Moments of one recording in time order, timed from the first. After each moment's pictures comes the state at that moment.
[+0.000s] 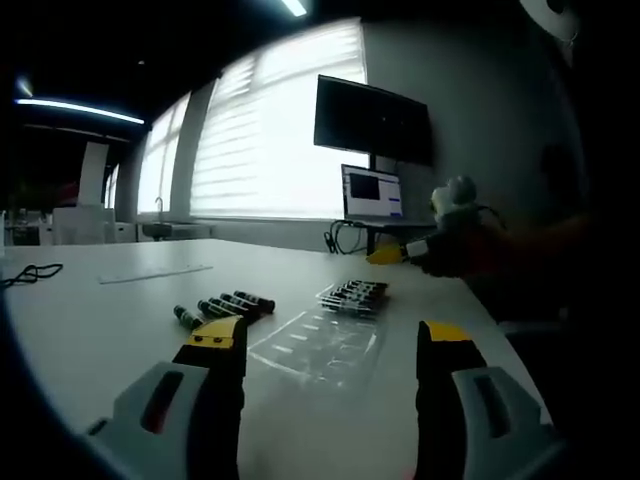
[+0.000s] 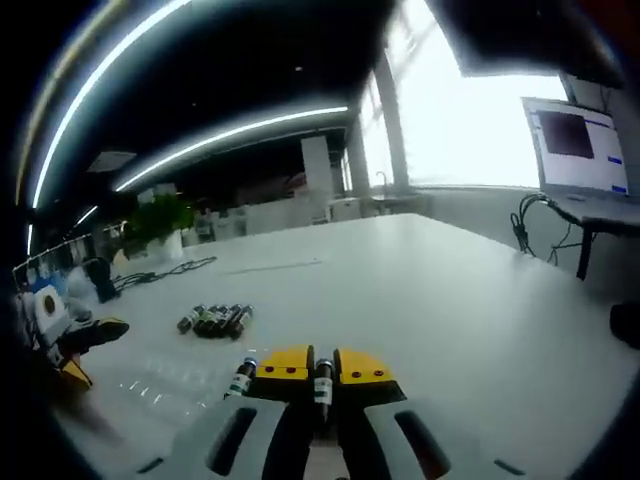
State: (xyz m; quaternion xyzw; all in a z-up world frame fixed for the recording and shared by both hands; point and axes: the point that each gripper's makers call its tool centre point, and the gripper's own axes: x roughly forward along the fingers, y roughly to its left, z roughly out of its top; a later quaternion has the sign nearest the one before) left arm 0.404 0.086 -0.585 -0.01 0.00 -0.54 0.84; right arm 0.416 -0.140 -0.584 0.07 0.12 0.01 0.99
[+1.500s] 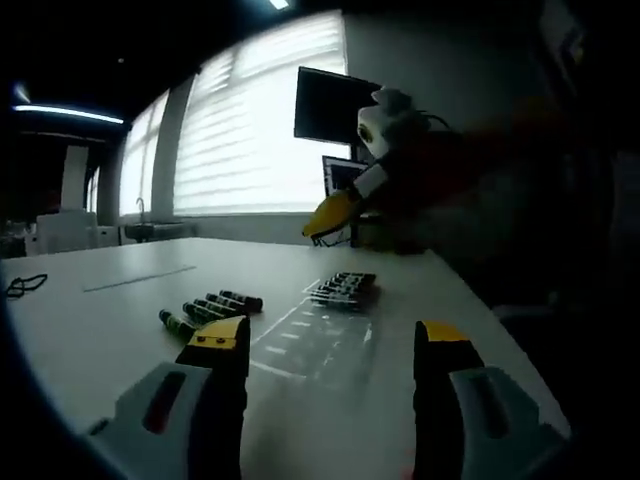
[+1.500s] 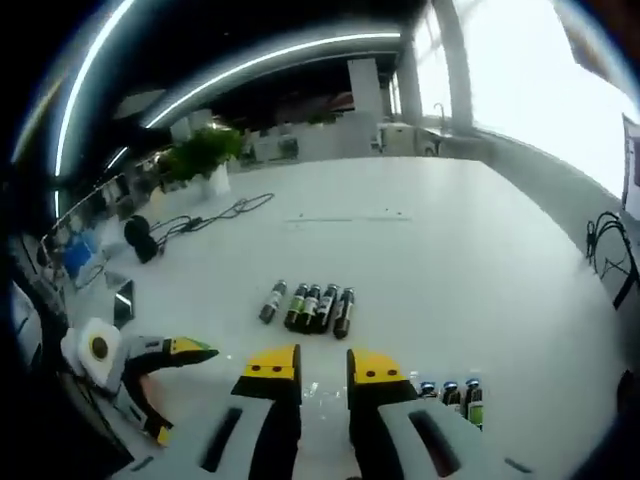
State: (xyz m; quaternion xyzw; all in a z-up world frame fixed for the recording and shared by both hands) left arm 0.404 0.077 -0.593 0.02 0.01 -0.58 0.81; right arm 0.464 -0.025 -0.556 0.02 0.33 0.11 0.94
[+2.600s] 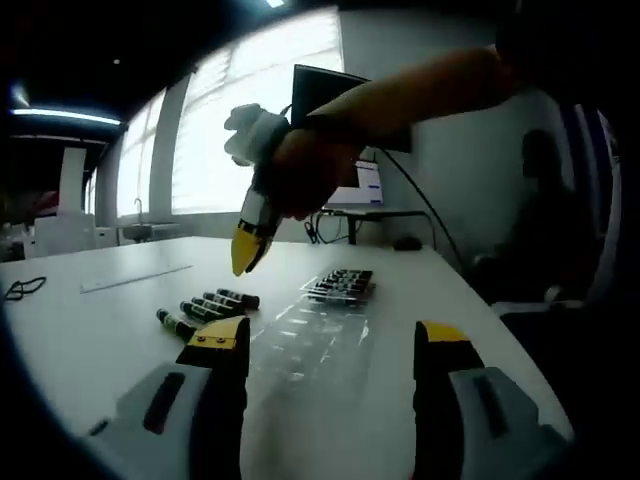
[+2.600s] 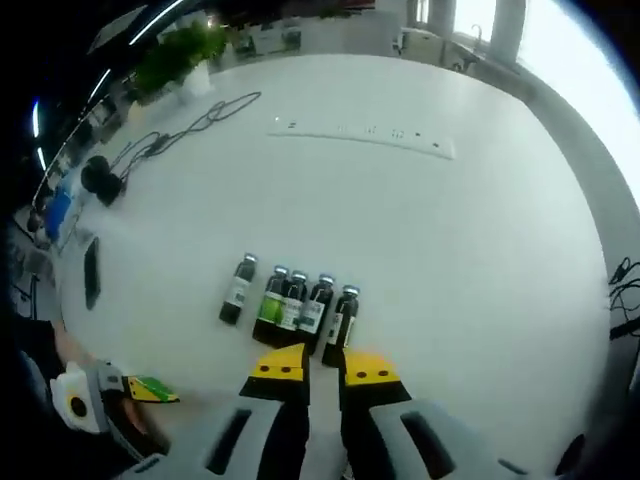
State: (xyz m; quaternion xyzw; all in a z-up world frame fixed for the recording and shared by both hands) left arm 0.399 0.075 -0.595 0.02 0.01 -0.59 0.81; right arm 0.540 -0.013 -0.616 -0.04 0.55 0.12 0.82
